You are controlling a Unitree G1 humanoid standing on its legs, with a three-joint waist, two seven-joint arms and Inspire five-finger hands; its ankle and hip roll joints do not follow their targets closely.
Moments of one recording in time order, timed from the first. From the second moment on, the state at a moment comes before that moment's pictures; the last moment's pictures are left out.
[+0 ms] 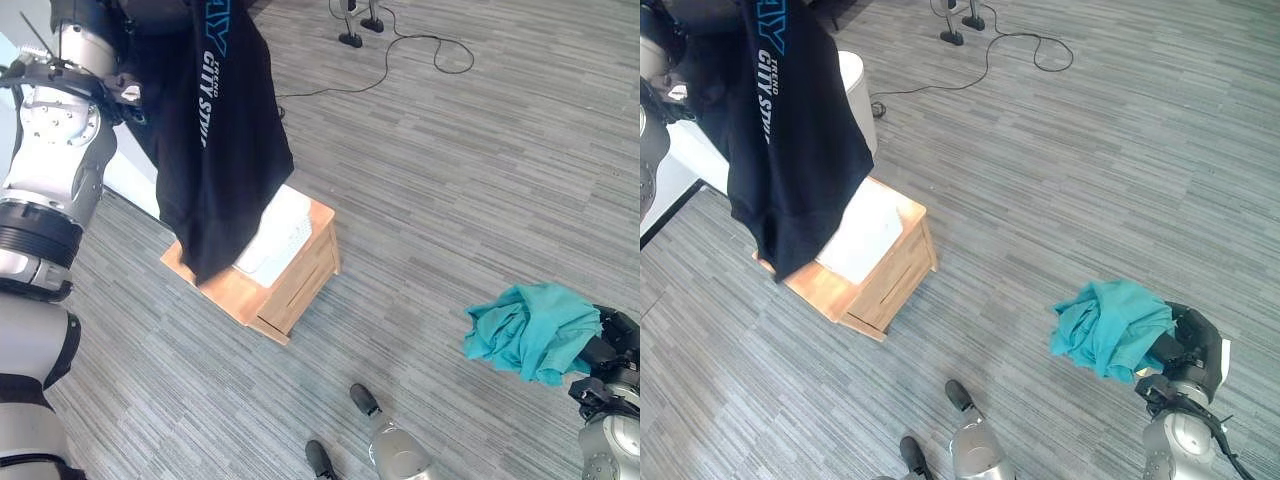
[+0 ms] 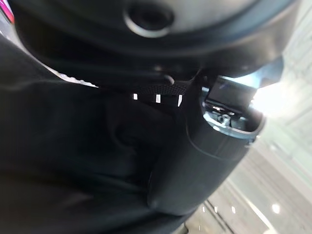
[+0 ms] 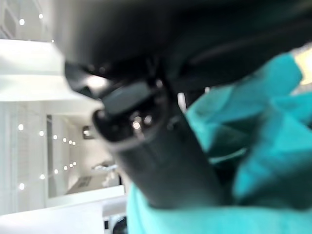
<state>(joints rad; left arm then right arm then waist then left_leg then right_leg) -1.32 0.95 -0.64 0.67 -0.75 -0.32 0.08 0.15 -0.50 -0.38 0.27 0.61 -0.18 -0.17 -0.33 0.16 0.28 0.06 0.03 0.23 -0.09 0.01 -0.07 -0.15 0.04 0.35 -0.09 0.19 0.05</state>
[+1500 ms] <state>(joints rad) -1.46 0.95 -0.61 0.93 -0.78 -0.24 0.15 0.08 -0.54 -0.43 0.27 0.60 -0.17 -0.20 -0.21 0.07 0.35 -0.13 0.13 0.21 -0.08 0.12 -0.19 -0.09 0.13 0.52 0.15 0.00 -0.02</state>
